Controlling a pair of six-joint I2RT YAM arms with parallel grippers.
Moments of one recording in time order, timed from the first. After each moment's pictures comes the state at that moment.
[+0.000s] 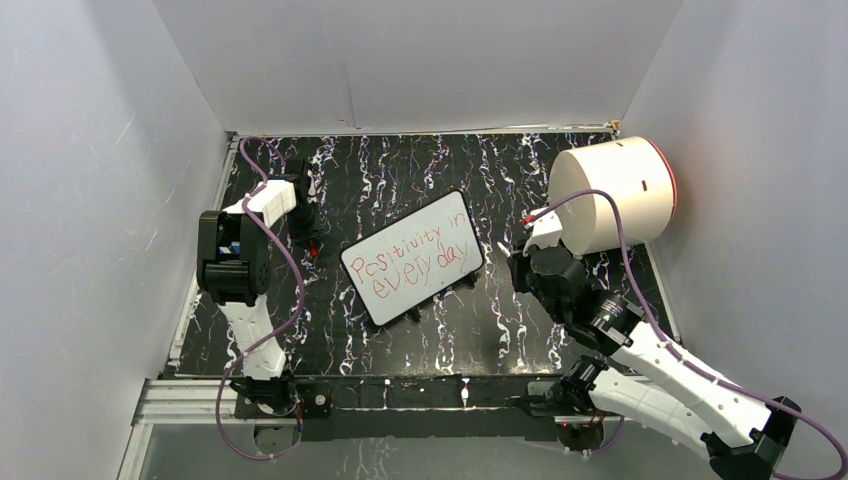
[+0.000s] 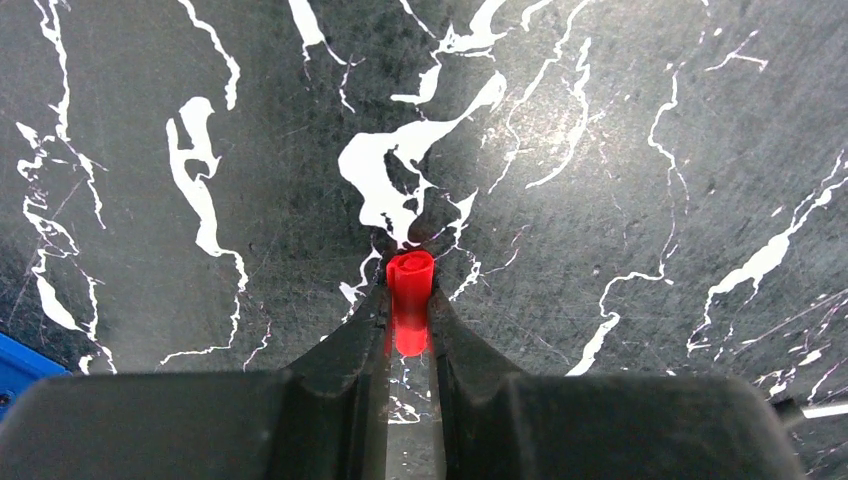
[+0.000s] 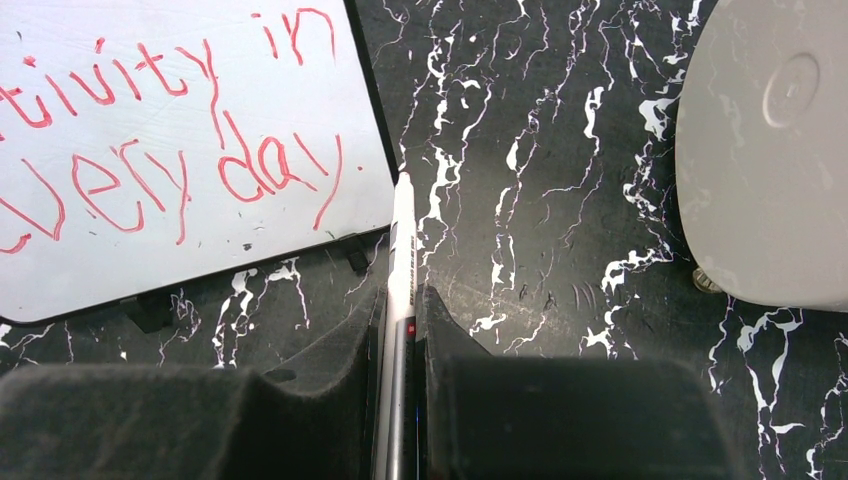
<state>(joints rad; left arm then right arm) -0.06 1.96 1.36 -0.77 -0.07 -0.23 0.86 0.70 0.70 -0.46 0.47 0.26</state>
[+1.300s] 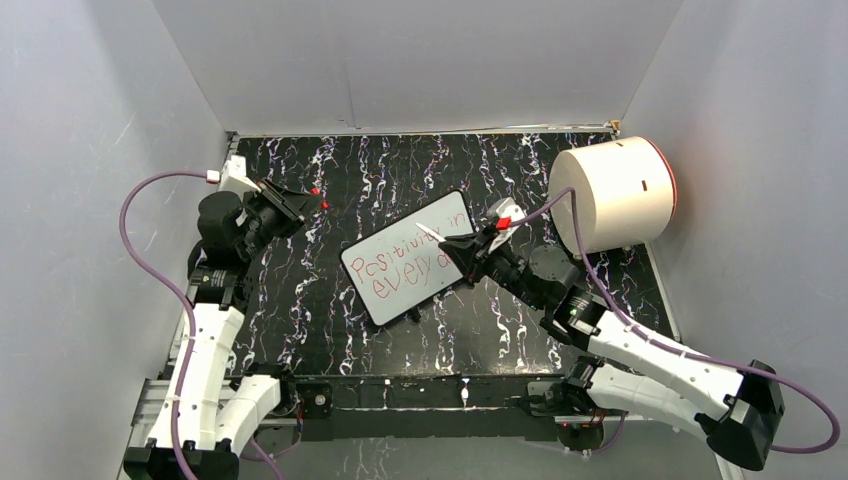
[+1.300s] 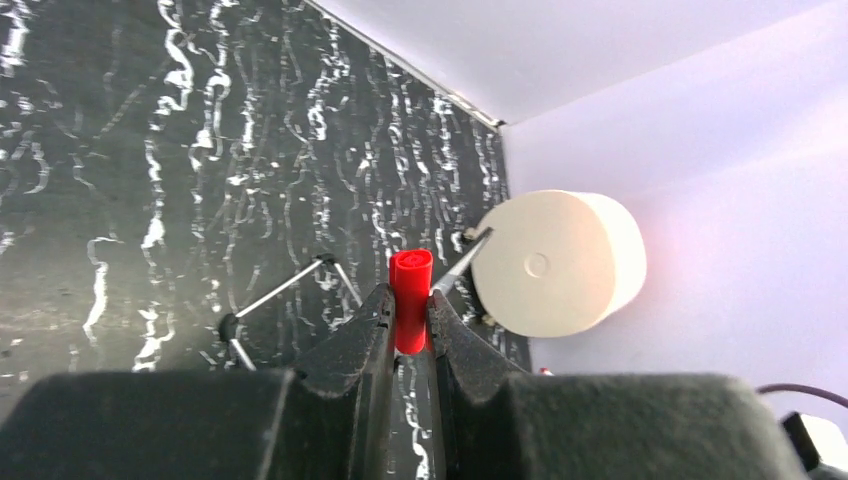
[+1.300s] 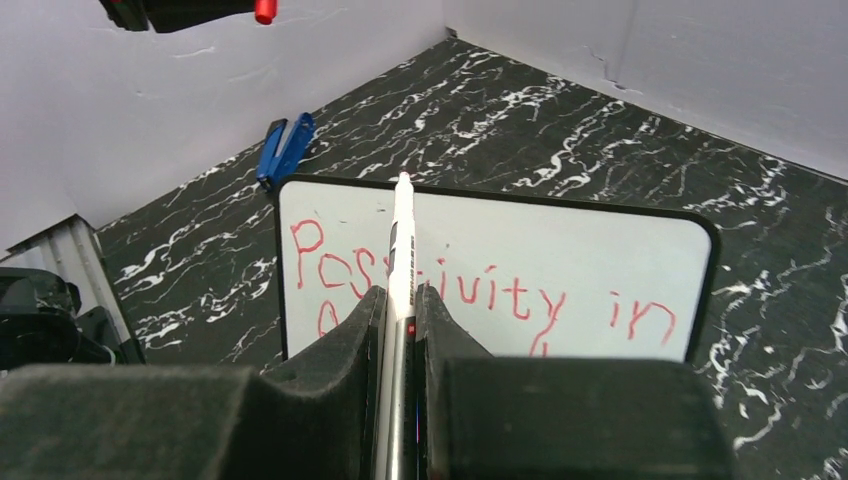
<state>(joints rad) -0.06 0.86 0.93 -0.34 0.32 -0.81 0.94 0.84 0.63 0.23 0.05 0.15</state>
